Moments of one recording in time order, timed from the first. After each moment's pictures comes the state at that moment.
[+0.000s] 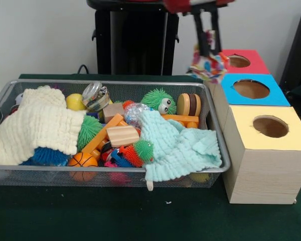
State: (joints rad) arm -0.64 -0.88 0.72 1.66 -0.32 0.73 1.83
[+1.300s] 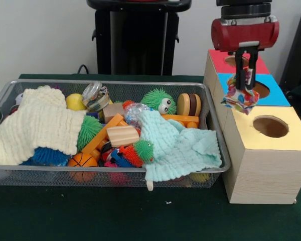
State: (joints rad) arm -0.27 -0.82 0.33 1.72 -0.32 0.40 1.84
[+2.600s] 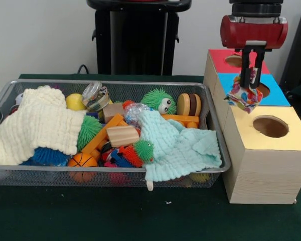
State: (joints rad) arm -0.06 -0.79 0.08 1.66 -0.15 0.39 1.84
